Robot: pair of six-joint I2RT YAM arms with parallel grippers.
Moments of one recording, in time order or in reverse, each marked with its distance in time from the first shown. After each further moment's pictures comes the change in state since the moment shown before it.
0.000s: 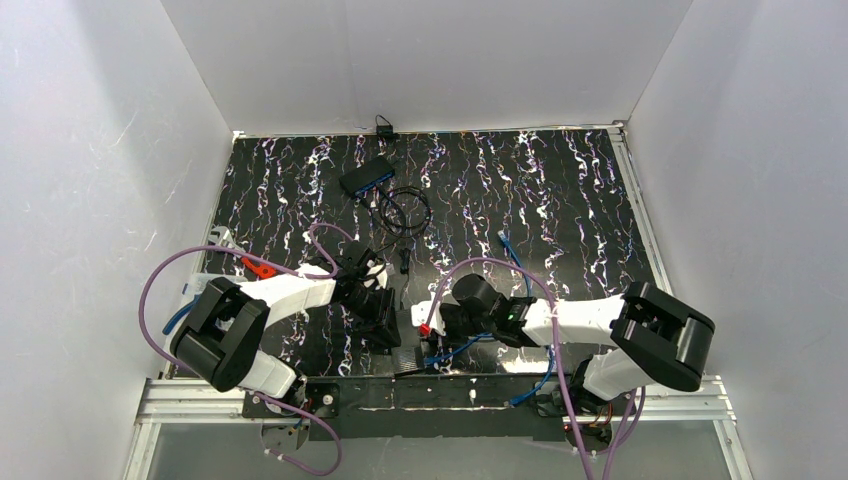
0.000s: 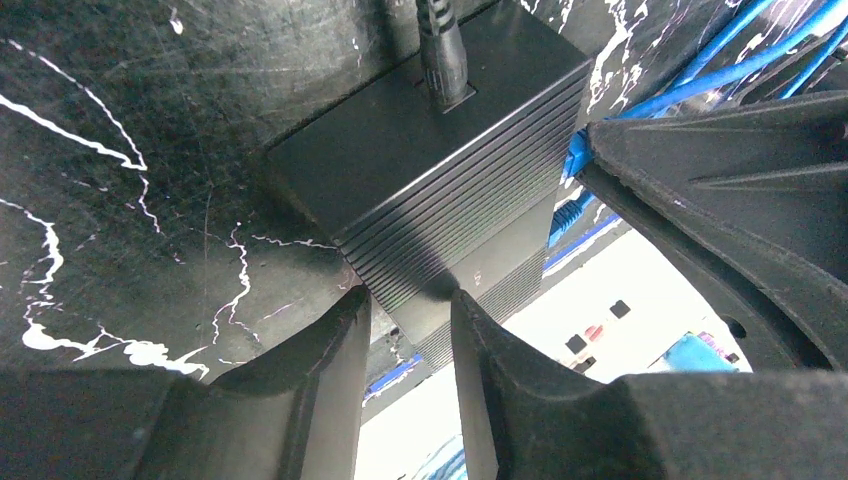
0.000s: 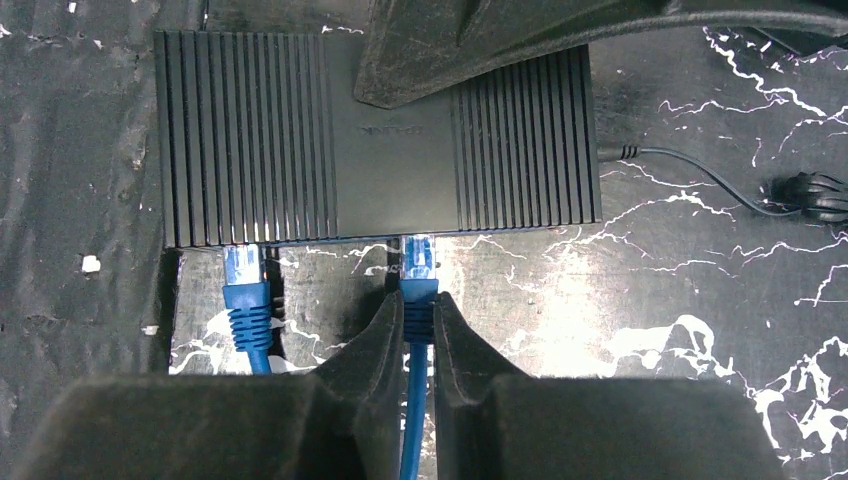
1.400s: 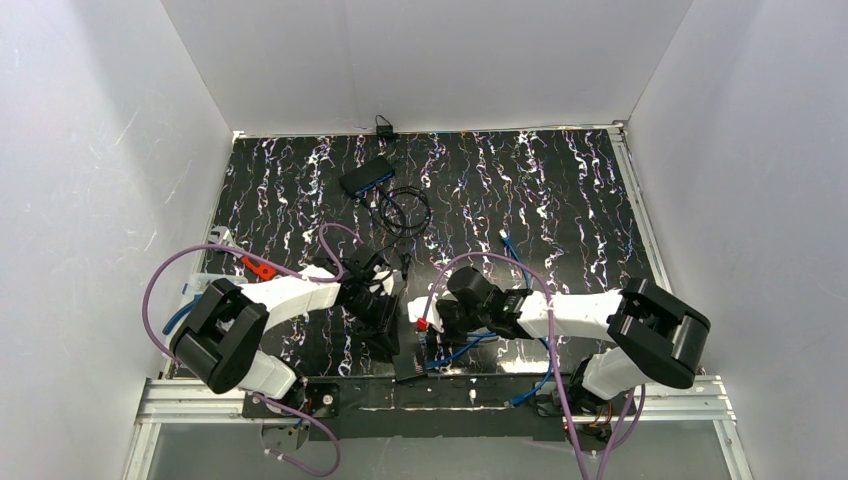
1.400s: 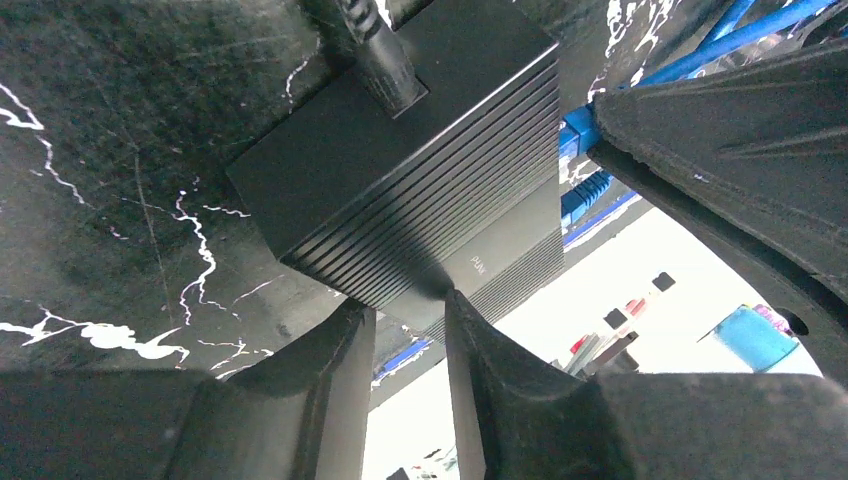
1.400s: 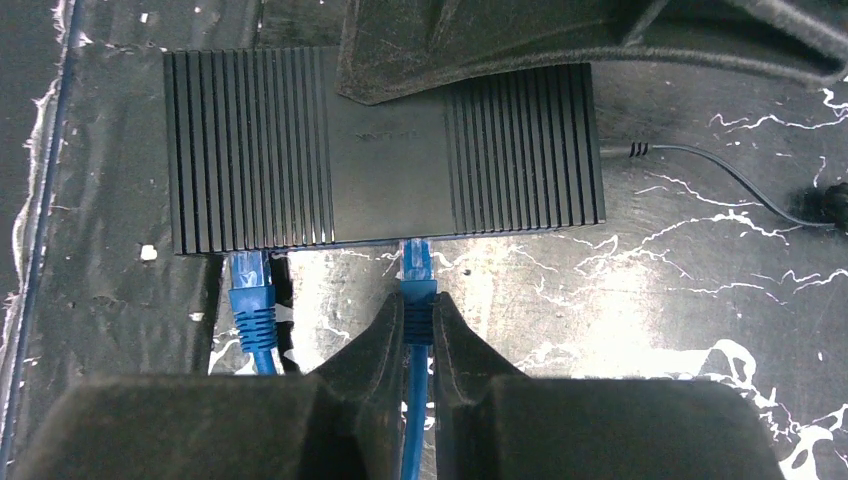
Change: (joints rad) left arm -0.064 -0.008 0.018 -0.060 -0.019 0.049; right arm -0.025 0.026 0.080 -0.129 -0.108 -0.003
